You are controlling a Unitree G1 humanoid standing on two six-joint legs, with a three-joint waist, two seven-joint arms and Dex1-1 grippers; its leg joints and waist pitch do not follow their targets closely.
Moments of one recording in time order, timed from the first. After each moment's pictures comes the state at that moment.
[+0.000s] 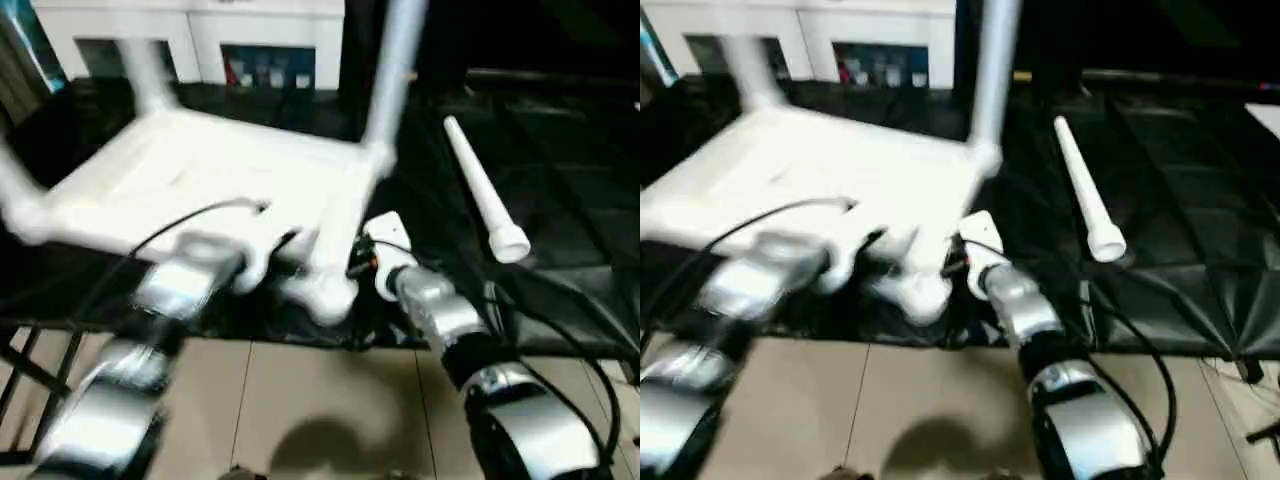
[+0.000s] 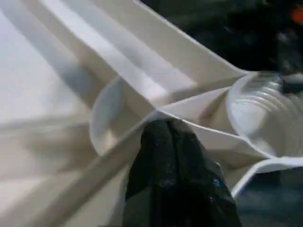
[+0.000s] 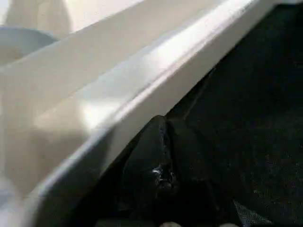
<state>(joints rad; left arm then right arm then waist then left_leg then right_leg) -0.77 0.28 -0.24 0.68 0.06 0.38 -0.83 -0.71 -0.02 0.08 0.97 -0.01 0.09 0.26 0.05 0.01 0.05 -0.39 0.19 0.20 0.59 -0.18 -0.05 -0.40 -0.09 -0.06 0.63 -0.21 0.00</state>
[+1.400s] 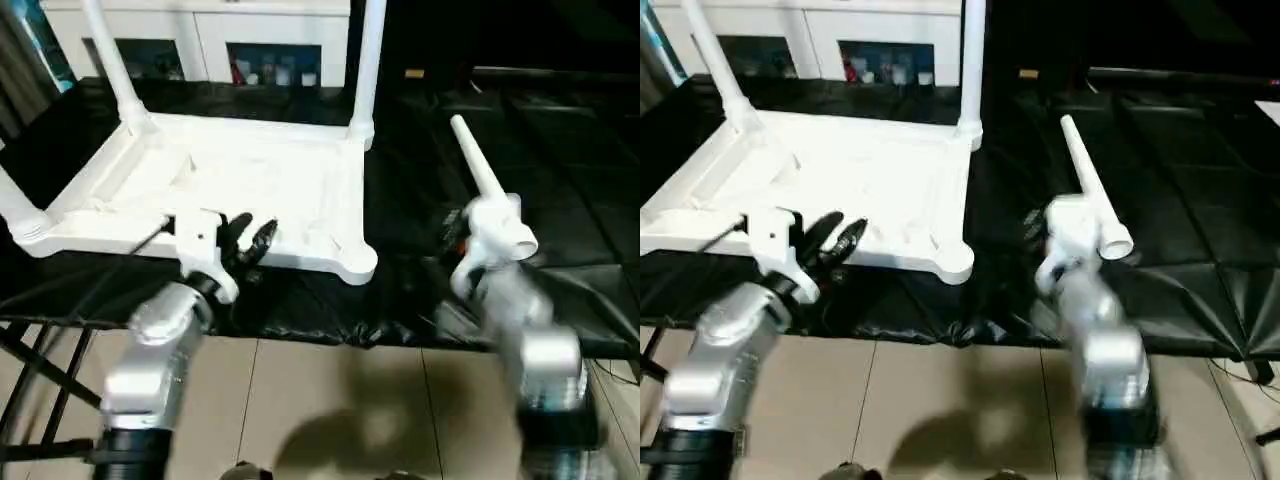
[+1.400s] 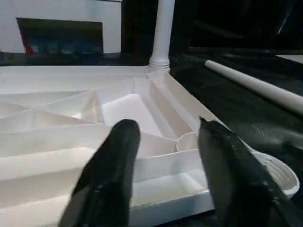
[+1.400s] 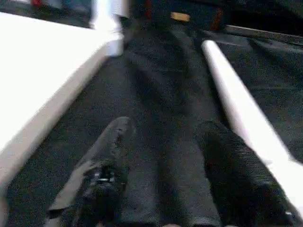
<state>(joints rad) -0.24 0.18 0.07 -0.05 -0.22 0.32 -0.42 -0.44 -0.20 -0.11 0.19 0.03 0.44 0.06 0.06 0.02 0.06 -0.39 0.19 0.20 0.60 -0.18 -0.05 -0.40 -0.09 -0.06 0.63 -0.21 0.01</state>
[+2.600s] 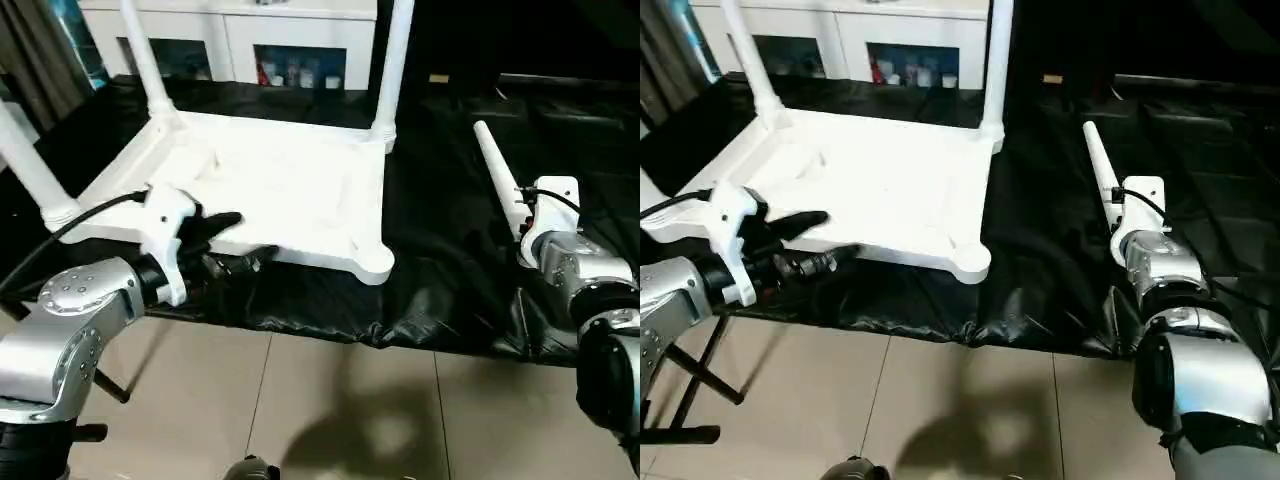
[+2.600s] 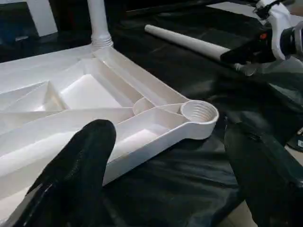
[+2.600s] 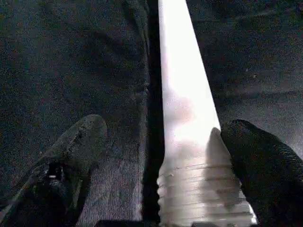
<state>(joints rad) -0.25 0.53 0.08 -0.29 -0.42 0.66 -0.74 -0.91 -0.46 -0.23 1.27 0.04 0.22 0.16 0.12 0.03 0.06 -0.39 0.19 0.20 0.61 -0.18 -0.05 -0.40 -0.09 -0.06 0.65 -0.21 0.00</state>
